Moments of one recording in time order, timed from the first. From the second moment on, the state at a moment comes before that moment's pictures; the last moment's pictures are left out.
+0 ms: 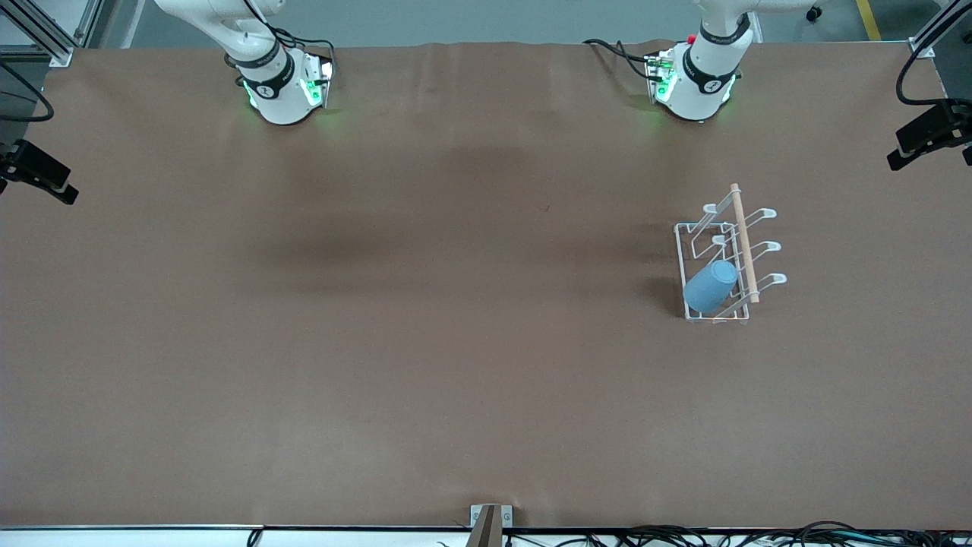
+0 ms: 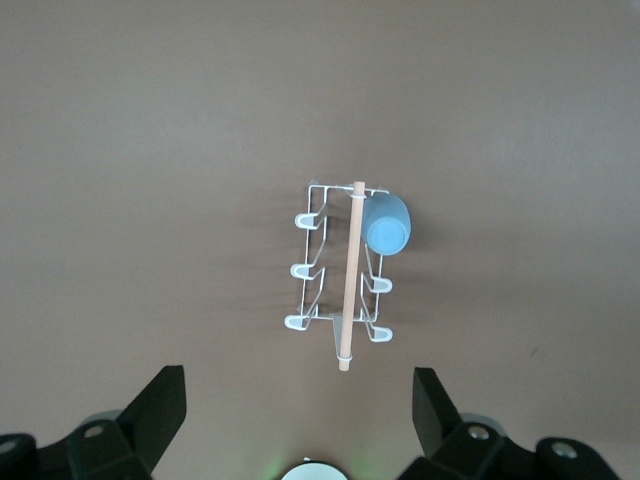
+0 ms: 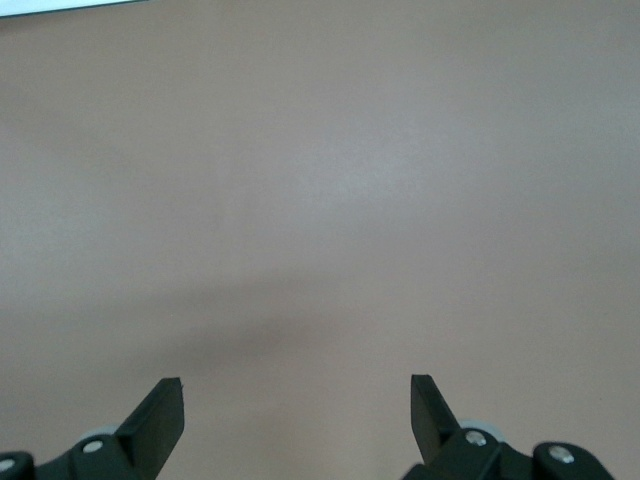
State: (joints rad) left arm -0.06 -0.01 0.08 -1.41 -0.01 1.38 -0.01; right arm -0.01 -0.04 -0.05 -1.52 -0.04 1.54 0.08
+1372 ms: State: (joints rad) left arm -0.07 -0.03 0.01 -1.54 -0.01 1.54 -0.08; right arm -0.01 -0.04 -0.05 -1.52 -0.04 1.54 0.07
